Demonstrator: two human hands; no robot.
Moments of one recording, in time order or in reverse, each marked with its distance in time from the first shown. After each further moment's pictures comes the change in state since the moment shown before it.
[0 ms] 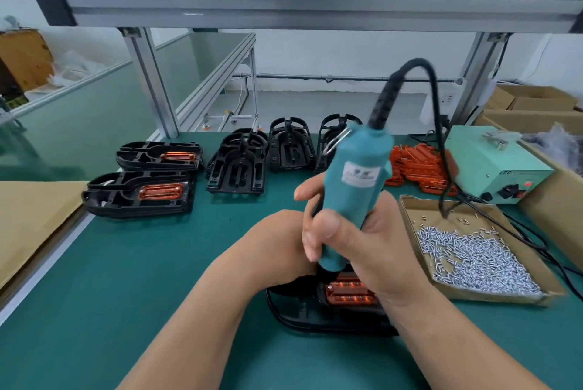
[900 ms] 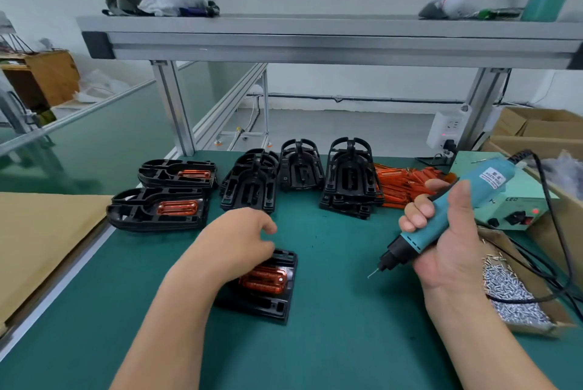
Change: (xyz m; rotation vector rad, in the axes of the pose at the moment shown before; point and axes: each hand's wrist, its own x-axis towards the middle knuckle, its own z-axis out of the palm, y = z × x) left_hand -0.015 -0.065 -0.029 0.023 0.243 -0.330; right_hand 0.000 0.015 -0.090 0.486 0.621 0.037
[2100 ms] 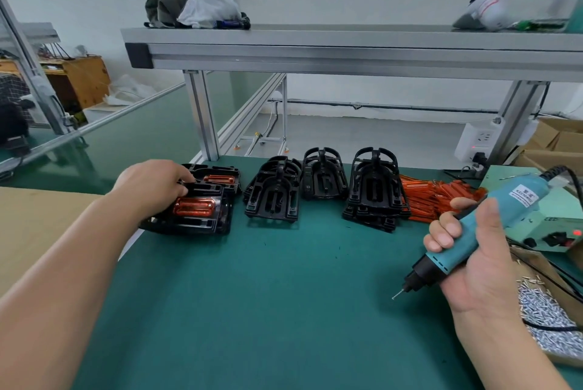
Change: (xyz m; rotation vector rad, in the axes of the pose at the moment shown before) left_hand 0.043 -0.143 -0.107 0.394 0.211 -0.222; right_hand -0.001 0.005 0.006 -0.066 -0.009 0.024
